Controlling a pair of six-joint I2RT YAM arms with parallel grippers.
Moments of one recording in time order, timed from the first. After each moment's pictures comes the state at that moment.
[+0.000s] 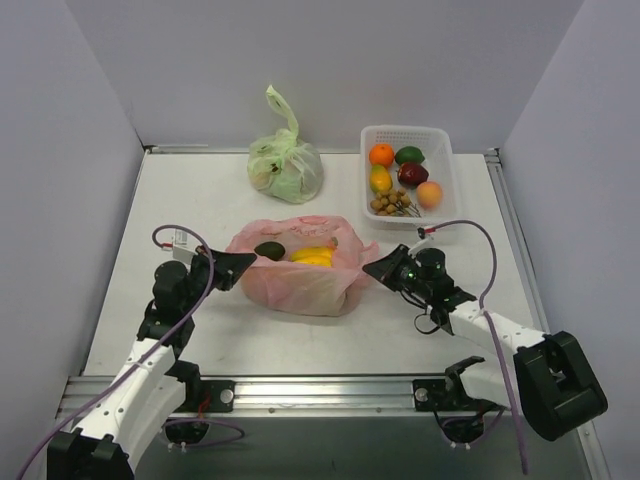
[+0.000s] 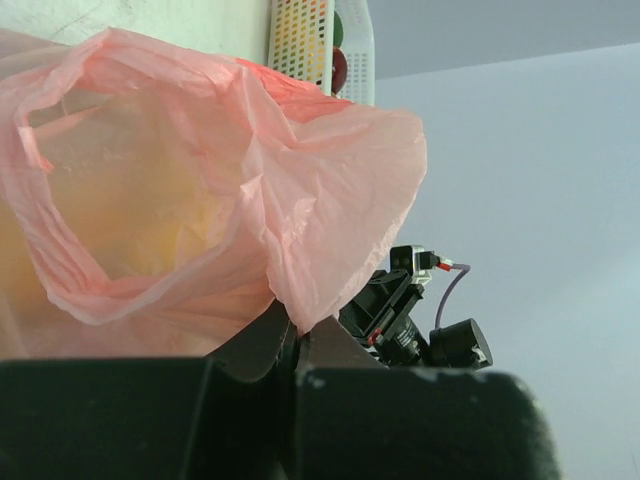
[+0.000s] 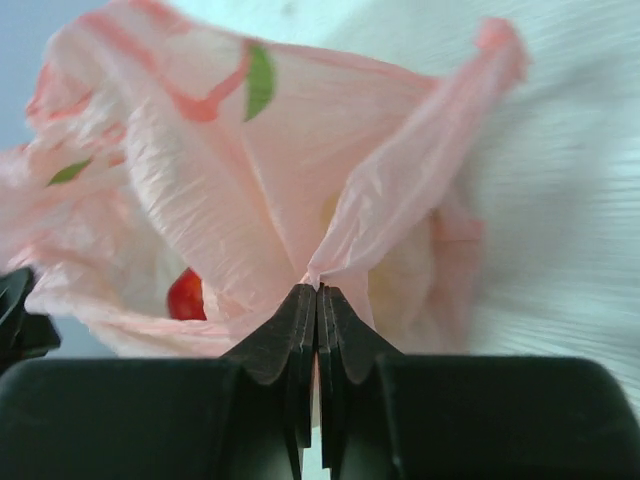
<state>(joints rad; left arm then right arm) -0.21 0.70 0.31 0.22 0.33 -1.28 0.45 1.16 0.33 0.44 -0.22 0.95</state>
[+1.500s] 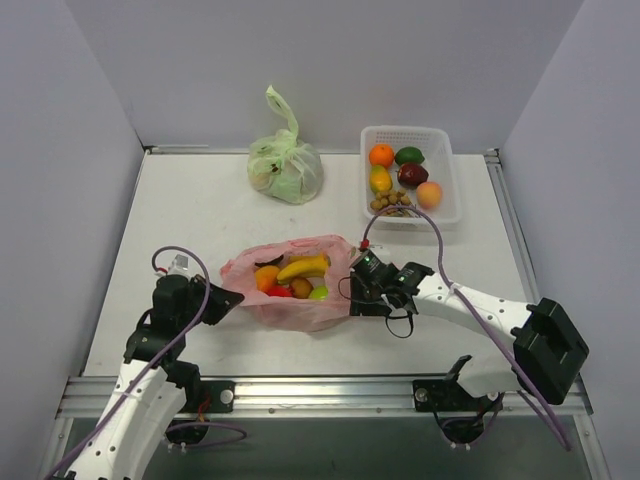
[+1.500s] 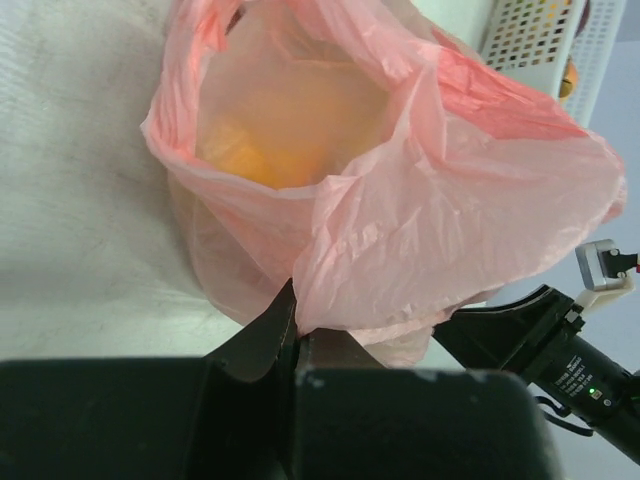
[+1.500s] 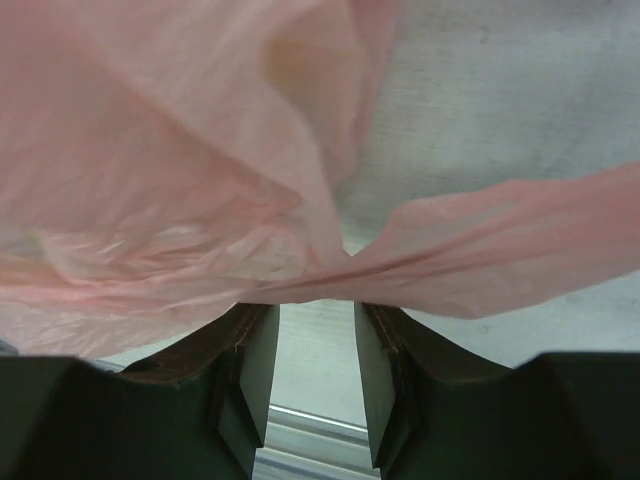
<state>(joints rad) -0.20 0.48 0.37 -0.46 0.22 -1.04 0.86 1.35 0.84 -0.62 0.14 0.74</state>
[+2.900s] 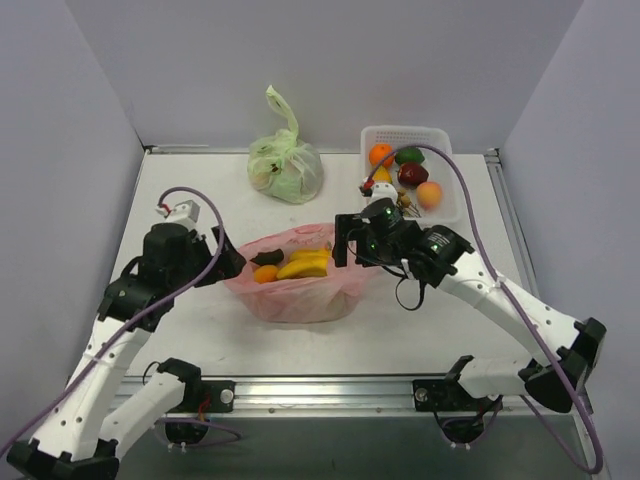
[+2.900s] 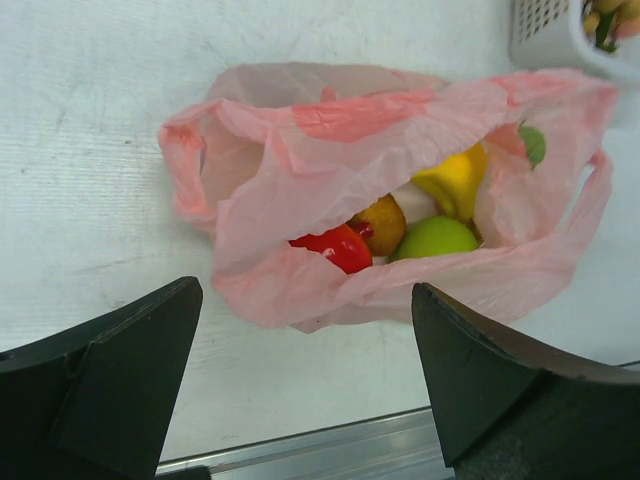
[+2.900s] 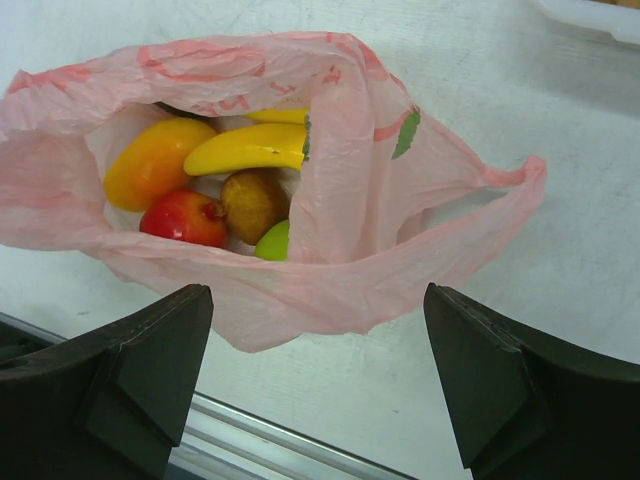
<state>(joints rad) -0.32 0.79 0.97 -0.81 0.00 -0.58 0.81 1.25 1.25 -0.75 0.23 0.55</state>
